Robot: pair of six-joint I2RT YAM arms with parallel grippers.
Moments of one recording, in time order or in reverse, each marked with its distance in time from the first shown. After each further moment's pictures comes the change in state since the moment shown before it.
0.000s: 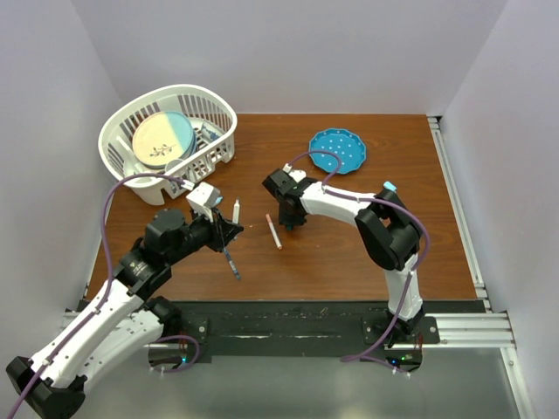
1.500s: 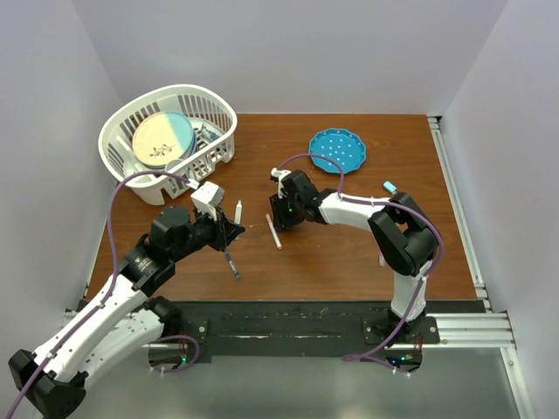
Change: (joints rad) left arm 0.000 0.046 0.000 0.000 -0.002 0.000; right arm -0.069 -0.122 -0.275 0.480 -0.426 -0.481
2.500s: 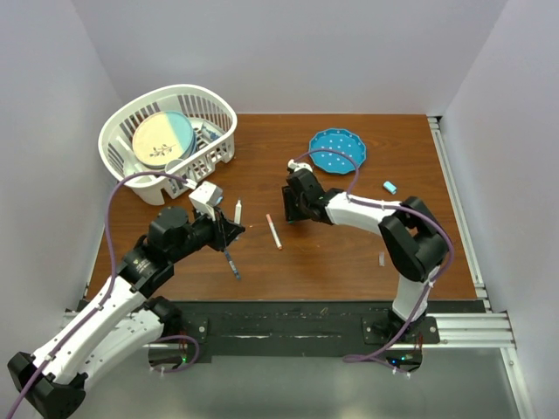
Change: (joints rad) left arm 0.000 -0.016 0.000 0.004 0.007 -0.022; right arm -0.014 -0.083 -0.035 -0.031 0.279 0.153
